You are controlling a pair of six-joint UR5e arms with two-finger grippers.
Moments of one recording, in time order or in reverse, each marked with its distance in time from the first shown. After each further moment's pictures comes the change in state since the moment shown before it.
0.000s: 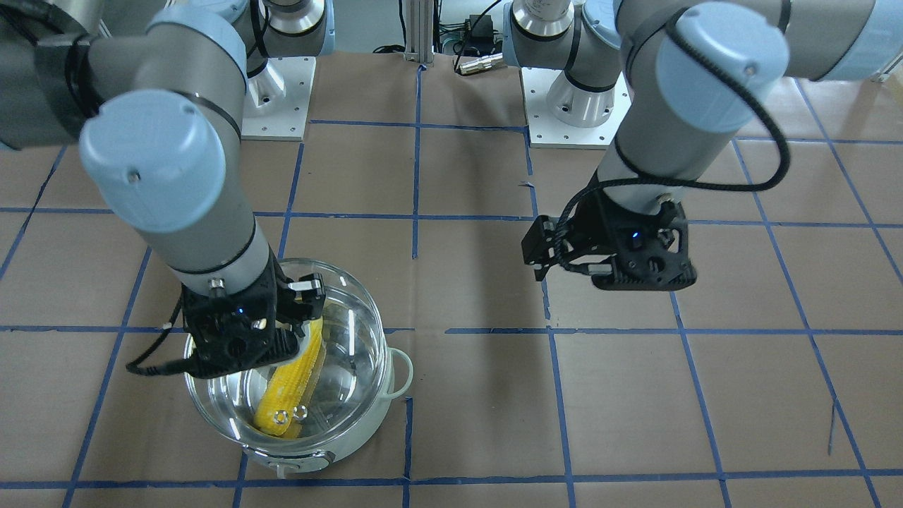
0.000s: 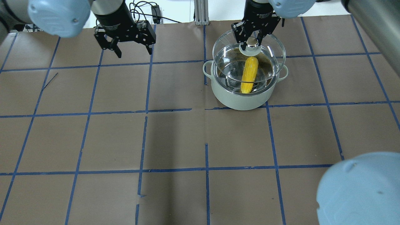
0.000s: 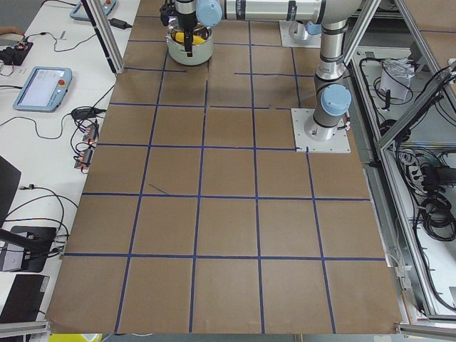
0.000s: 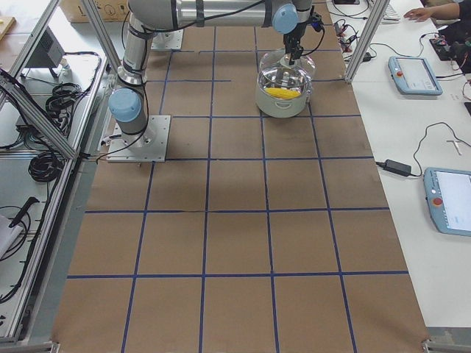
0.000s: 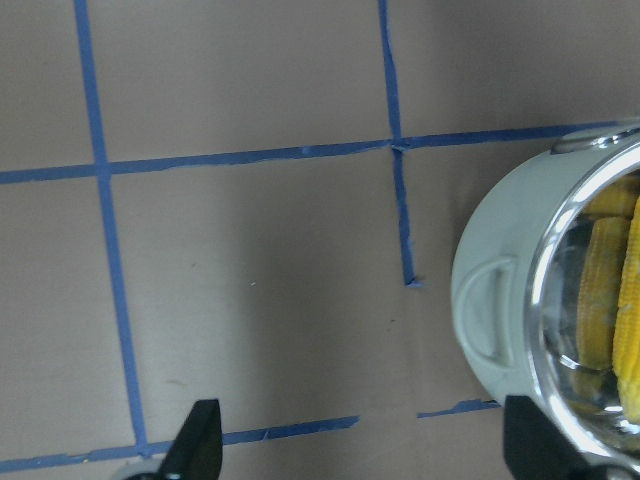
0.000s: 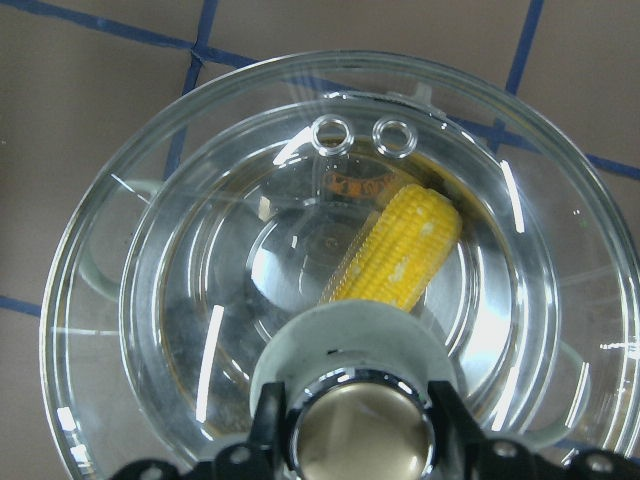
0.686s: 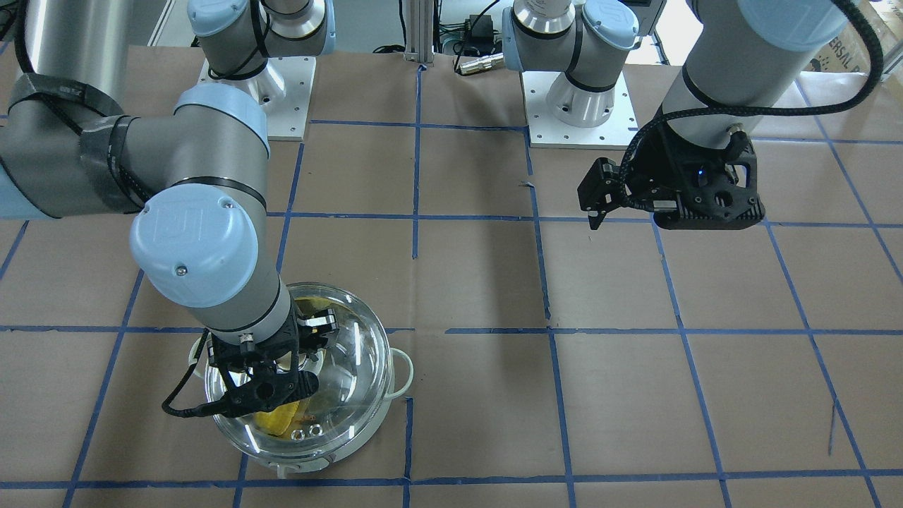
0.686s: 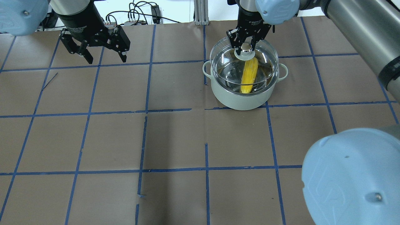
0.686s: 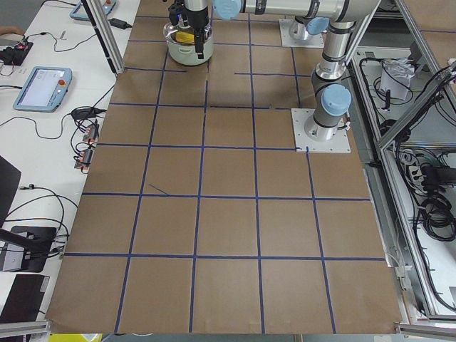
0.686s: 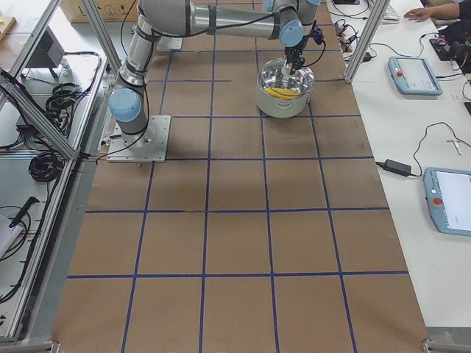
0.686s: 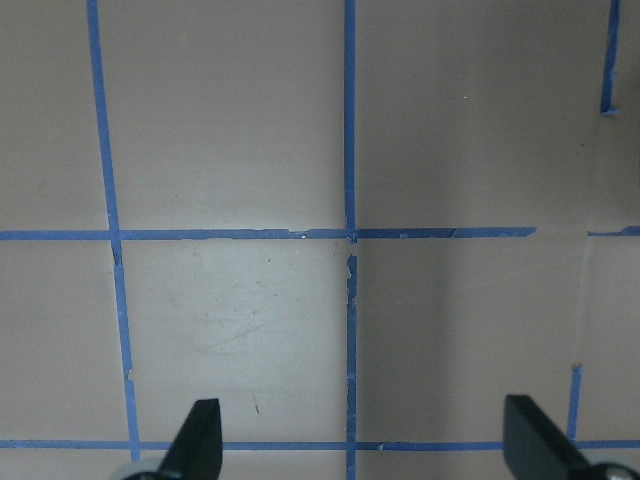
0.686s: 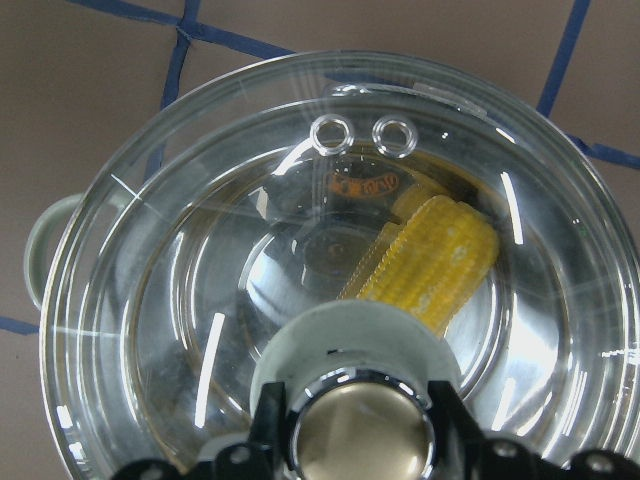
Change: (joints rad) left arm 0.050 0.076 -0.015 -0.082 0.046 0.080; right arm 0.003 0.041 0.033 -0.030 -0.001 -0.007
